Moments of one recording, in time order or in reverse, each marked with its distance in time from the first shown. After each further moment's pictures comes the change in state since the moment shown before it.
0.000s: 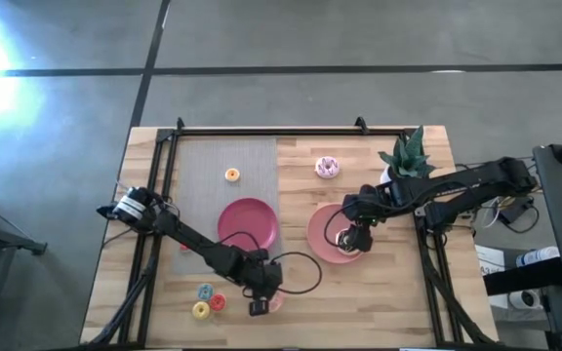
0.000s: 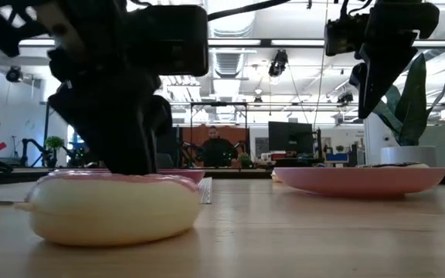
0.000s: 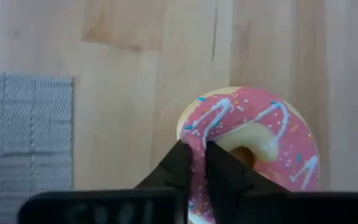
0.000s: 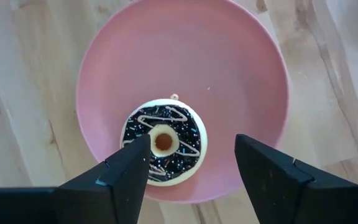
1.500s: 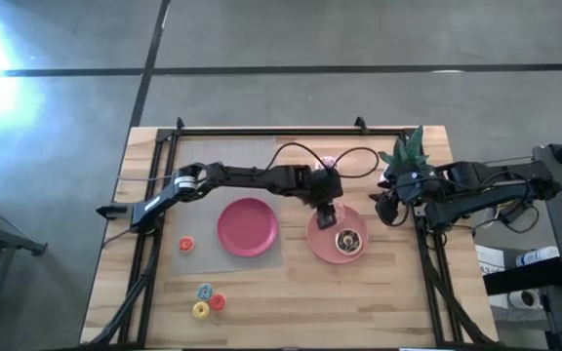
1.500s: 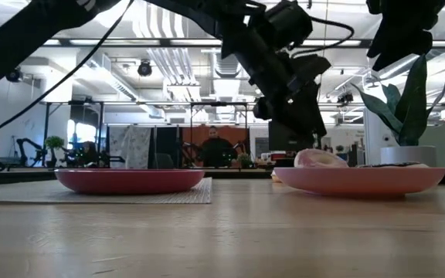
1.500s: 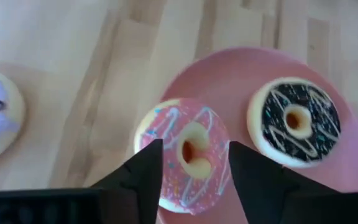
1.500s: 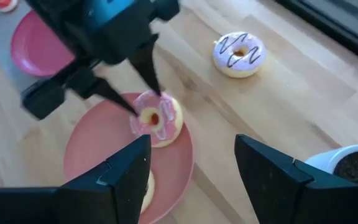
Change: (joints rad) left arm 0.554 0.363 0.775 -0.236 0.100 0.417; right arm 0.002 -0.447 -0.011 -0.166 0.345 0.275
